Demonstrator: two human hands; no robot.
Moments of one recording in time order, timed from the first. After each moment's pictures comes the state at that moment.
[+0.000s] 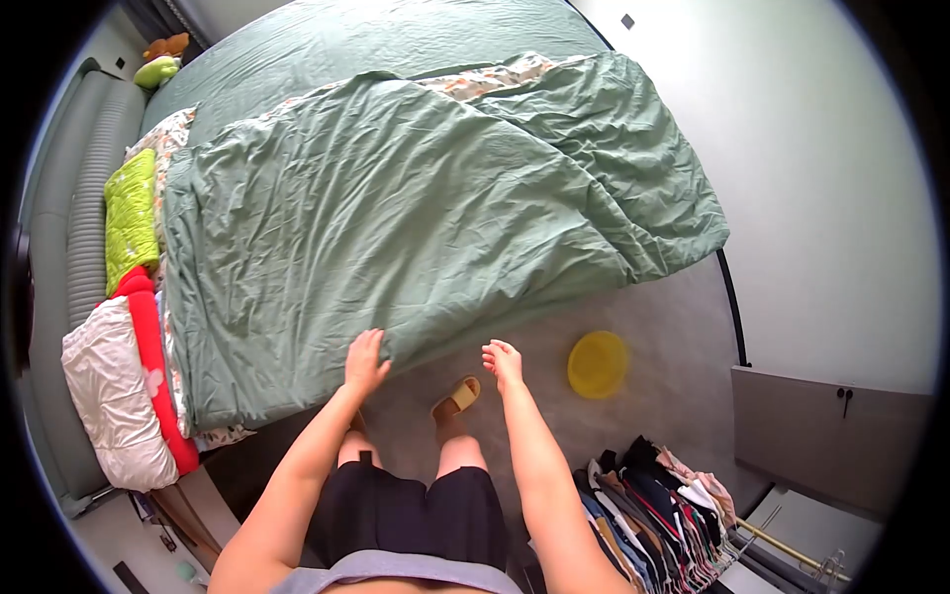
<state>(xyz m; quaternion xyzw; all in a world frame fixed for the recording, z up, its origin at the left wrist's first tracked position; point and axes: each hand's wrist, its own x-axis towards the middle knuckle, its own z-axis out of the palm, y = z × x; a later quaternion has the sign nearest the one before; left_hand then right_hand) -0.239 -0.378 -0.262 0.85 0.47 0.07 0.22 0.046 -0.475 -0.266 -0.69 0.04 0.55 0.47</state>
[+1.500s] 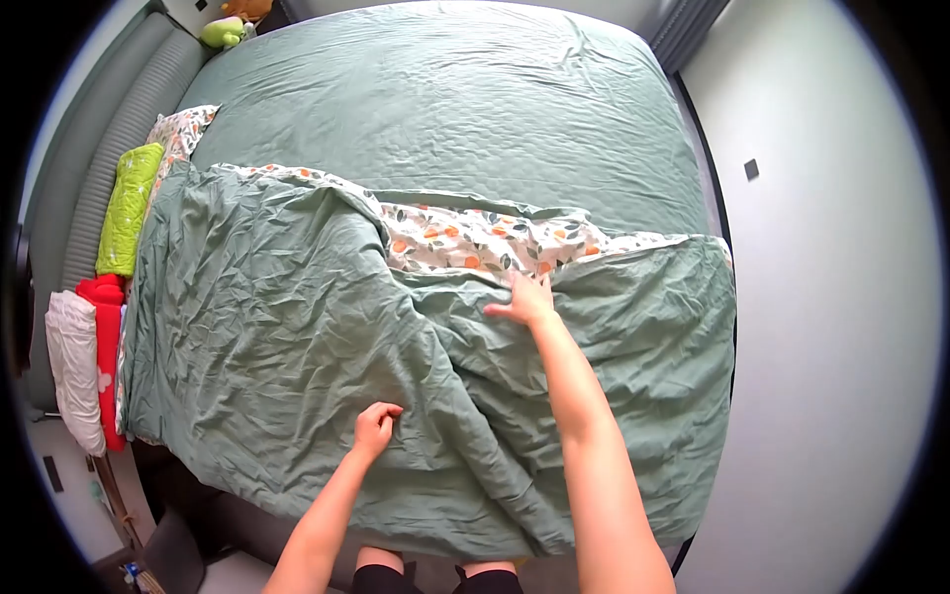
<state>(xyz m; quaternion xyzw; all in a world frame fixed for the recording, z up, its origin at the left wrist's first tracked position) 0.136 -0.106 -0.317 0.57 0.66 0.32 0.37 0.414 0.160 -0.300 -0.59 -0.78 0.21 -0.06</state>
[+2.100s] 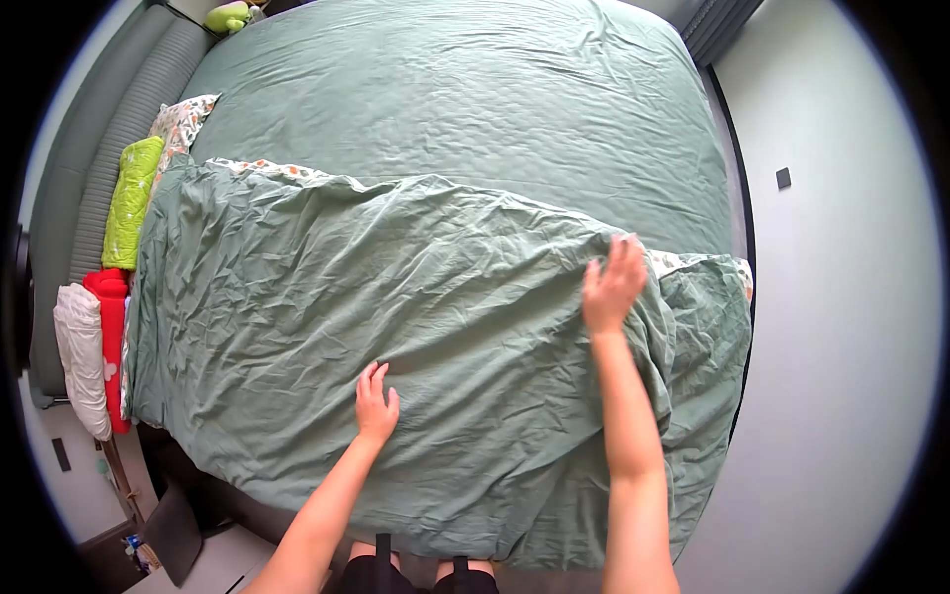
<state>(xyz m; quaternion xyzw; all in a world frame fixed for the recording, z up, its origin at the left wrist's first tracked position) 0.191 -0.026 -0.312 0.57 0.76 0.24 0.19 0.518 0.217 -0.272 -0.65 -0.70 -0.11 0.26</state>
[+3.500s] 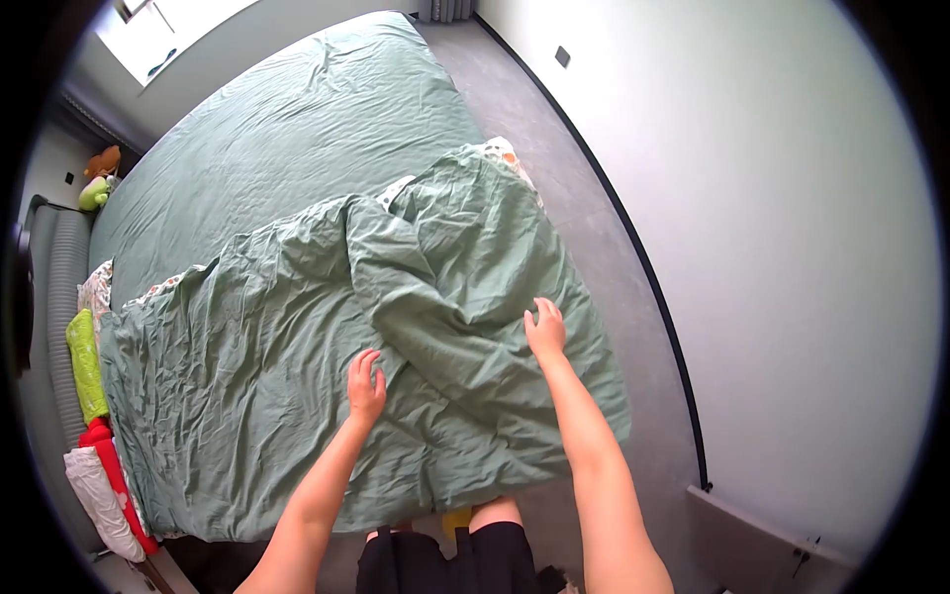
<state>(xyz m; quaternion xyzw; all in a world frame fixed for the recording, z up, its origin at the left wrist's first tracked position) 0.477 -0.082 -0.241 0.75 0.54 0.29 0.25 0.835 -0.105 -0.267 -0.82 -0.49 0.12 0.27</state>
